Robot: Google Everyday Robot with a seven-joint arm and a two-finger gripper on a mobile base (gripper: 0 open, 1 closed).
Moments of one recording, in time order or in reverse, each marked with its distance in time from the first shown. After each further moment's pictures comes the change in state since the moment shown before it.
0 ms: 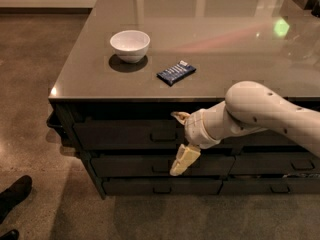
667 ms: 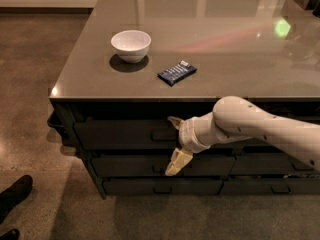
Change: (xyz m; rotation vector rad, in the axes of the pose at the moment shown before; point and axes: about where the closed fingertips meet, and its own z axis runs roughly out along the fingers) arm 0.032 -0.017 0.053 0.039 0.009 -0.006
